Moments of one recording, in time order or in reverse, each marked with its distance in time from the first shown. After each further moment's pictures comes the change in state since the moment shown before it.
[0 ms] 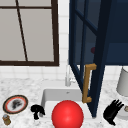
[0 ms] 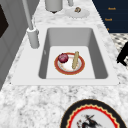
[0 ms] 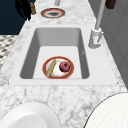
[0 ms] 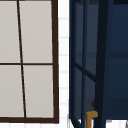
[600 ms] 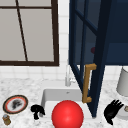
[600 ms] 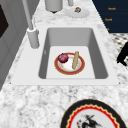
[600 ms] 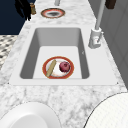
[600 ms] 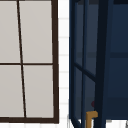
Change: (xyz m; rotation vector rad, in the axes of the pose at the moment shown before) left hand 0.000 0.000 0.000 0.000 0.000 0.000; right hand -0.002 -0.011 -0.012 0.153 -0.031 -0.116
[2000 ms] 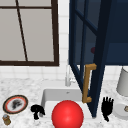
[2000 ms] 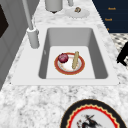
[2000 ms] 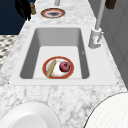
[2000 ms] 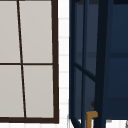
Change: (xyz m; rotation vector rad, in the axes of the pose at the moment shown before) left hand 0.000 0.000 0.000 0.000 0.000 0.000; right hand 0.023 0.019 -0.030 0.077 -0.423 -0.078
